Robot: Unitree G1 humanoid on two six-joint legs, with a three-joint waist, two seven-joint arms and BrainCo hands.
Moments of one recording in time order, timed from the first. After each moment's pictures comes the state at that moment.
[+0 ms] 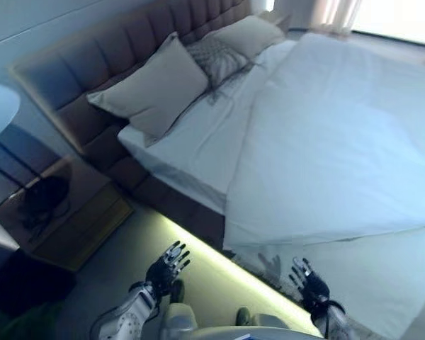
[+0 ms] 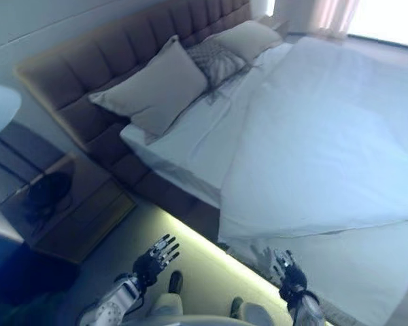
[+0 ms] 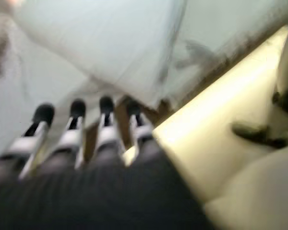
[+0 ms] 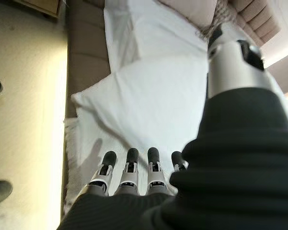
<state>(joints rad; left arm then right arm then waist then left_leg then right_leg) 0.22 0.28 -0.23 0.46 -0.88 0.10 -0.30 0.26 -0.33 0.19 0.50 0.99 -0.10 -0.01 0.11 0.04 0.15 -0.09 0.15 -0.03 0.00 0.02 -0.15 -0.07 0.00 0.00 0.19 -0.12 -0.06</state>
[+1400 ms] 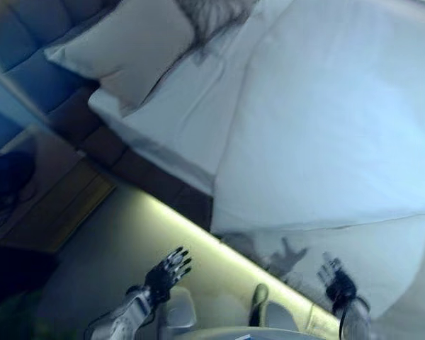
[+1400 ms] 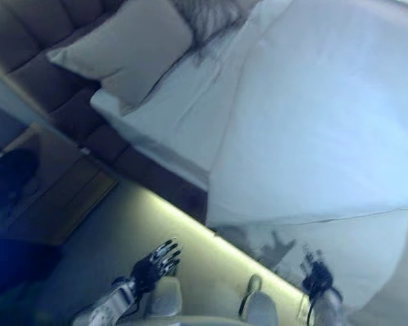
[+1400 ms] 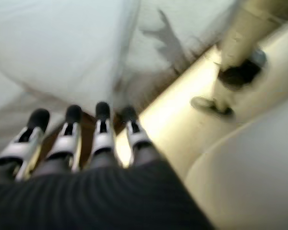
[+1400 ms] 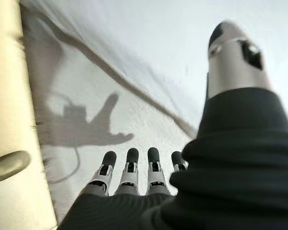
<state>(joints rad) -0.05 0.40 -0.42 0.46 -0.92 0.05 -0.32 -0.23 -0.53 -0.06 1.02 1.25 -0.16 -0.02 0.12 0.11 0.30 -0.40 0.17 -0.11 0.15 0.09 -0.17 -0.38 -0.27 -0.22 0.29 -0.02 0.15</state>
